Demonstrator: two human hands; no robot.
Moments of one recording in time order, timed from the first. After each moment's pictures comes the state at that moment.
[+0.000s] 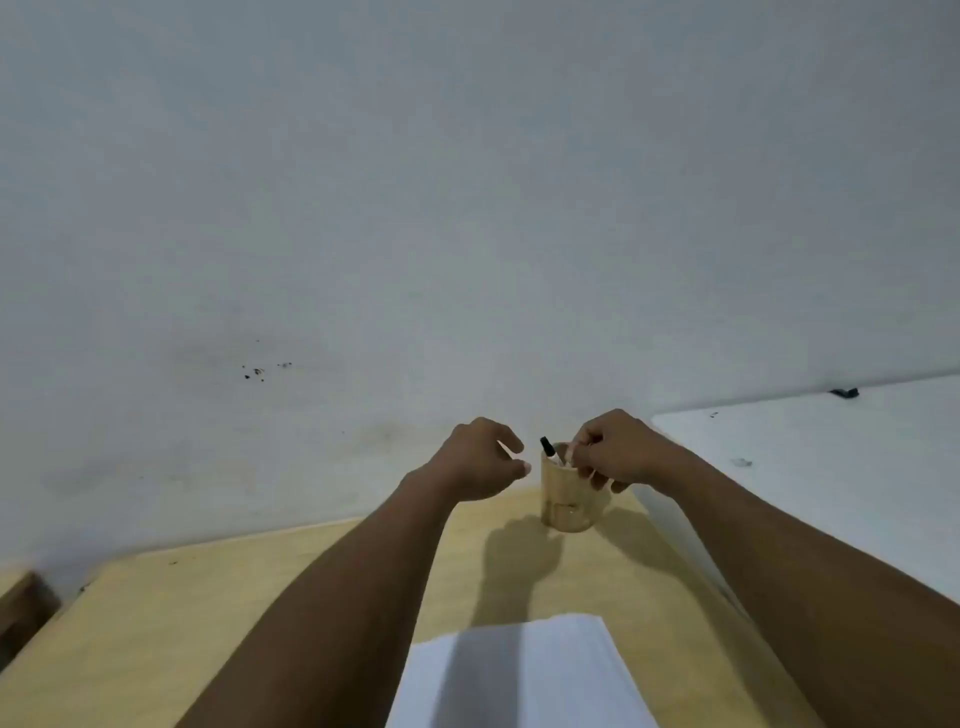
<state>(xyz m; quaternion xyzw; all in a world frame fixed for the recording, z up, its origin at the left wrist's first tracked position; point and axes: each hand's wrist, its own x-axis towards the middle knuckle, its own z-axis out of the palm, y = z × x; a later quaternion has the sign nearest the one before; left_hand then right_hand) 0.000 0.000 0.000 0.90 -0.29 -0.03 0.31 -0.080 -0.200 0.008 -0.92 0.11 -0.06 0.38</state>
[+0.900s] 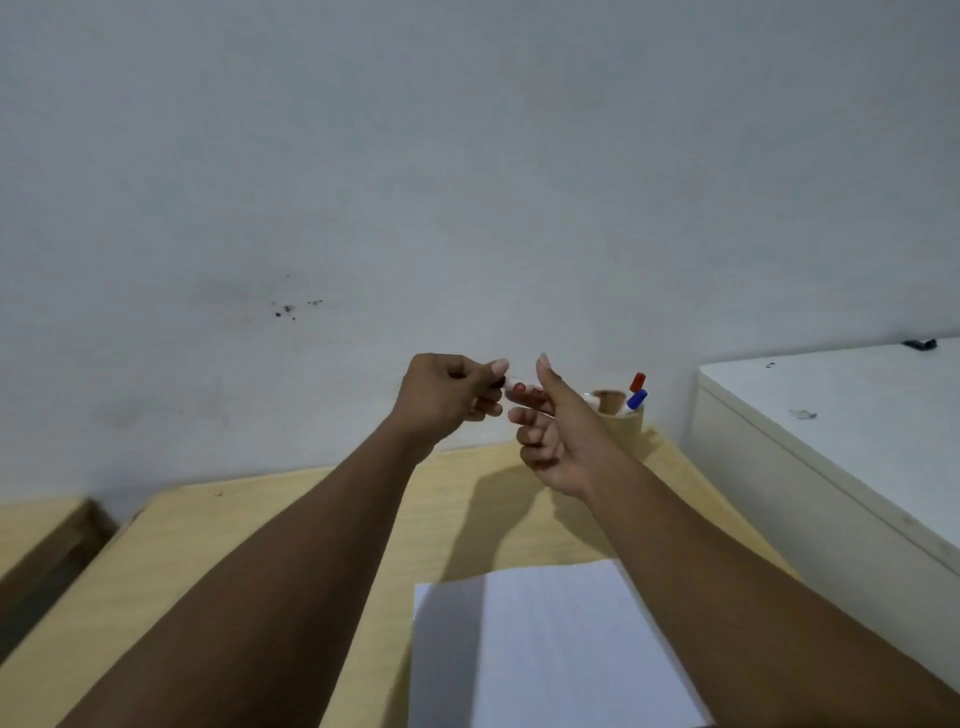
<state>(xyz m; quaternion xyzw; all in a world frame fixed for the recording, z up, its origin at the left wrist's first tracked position) -0.003 0.068 0.006 0.76 -0.20 0.00 0.62 -0.053 -0.085 -0.028 -0.49 0.12 0.02 0.86</state>
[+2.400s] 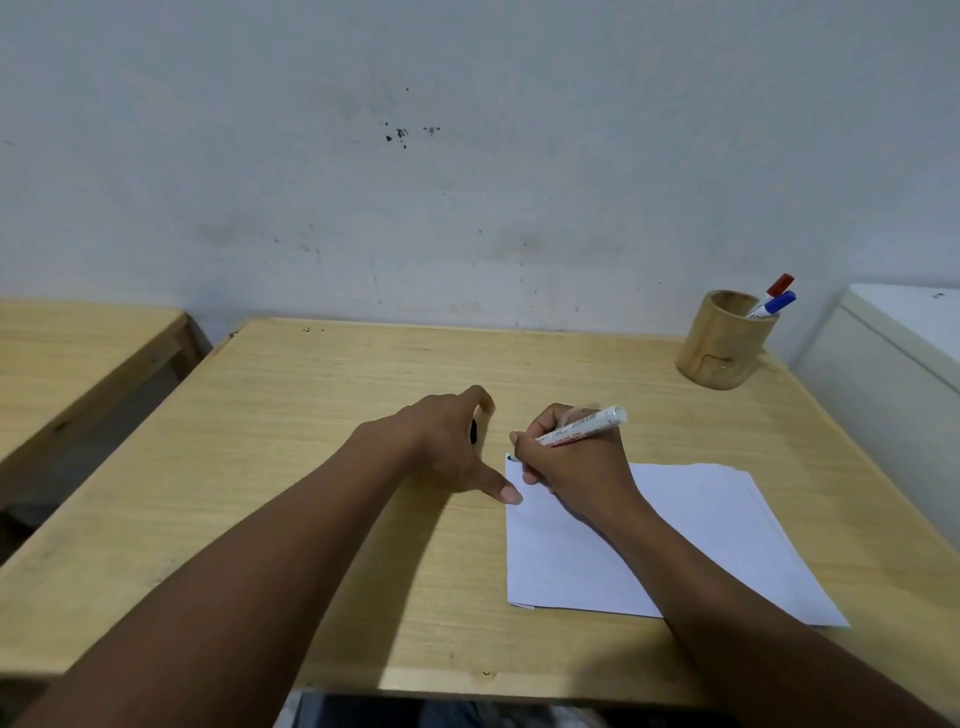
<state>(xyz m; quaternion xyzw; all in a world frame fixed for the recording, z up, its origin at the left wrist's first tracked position) -0.051 0.190 -0.115 0.95 -0.16 -0.21 0.18 -0.106 0.017 -0.151 -0.79 0.07 -0.06 0.61</state>
